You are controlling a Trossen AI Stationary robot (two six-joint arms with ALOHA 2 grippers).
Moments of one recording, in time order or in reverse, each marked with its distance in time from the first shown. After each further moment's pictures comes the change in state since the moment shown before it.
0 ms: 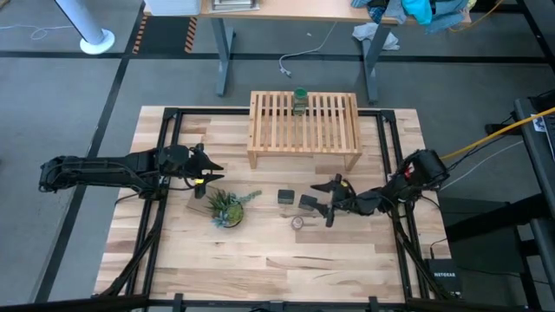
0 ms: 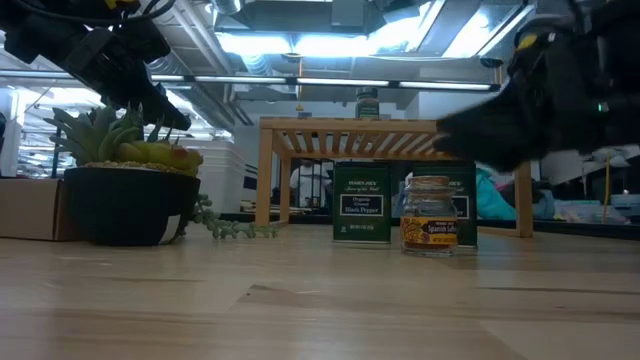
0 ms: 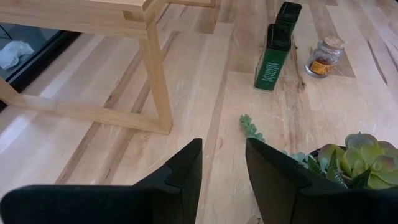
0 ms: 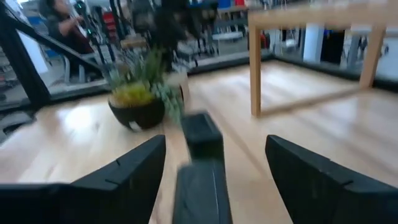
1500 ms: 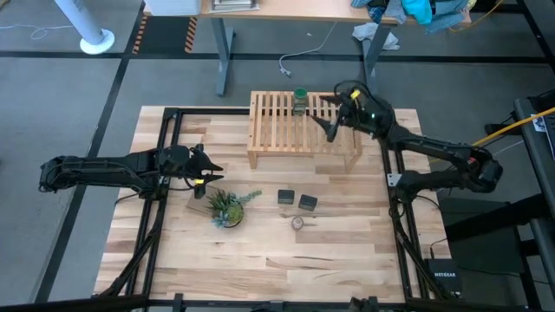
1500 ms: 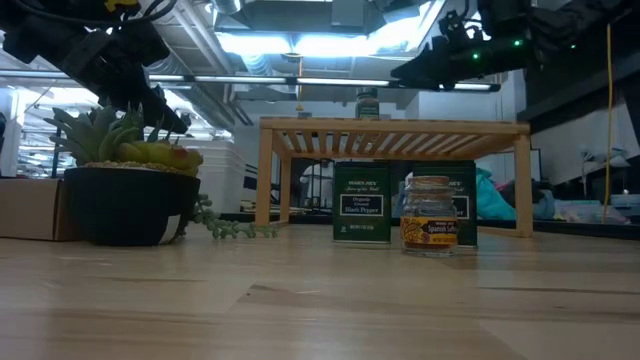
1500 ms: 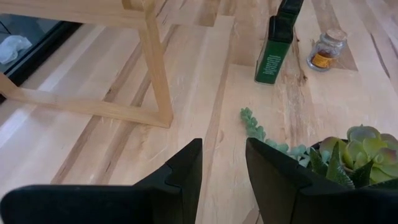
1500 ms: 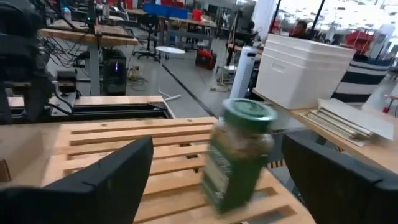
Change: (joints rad) left arm 0.000 0.000 0.000 -0.022 0.000 0.000; right arm -1.060 -0.635 0.487 -1.113 -0.884 -0.362
